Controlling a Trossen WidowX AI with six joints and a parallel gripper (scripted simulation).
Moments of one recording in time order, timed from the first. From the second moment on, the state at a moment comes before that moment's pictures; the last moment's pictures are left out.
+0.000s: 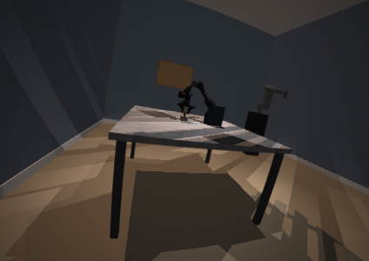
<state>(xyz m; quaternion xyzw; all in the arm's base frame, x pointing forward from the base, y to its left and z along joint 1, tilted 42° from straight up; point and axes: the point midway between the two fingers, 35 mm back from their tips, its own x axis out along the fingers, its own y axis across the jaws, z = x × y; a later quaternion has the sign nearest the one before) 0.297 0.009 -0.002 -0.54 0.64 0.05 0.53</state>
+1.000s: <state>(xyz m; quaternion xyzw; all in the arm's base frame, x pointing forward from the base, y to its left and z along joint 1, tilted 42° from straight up) 0.290 0.055 0.045 -0.32 0.62 -0.18 0.69</state>
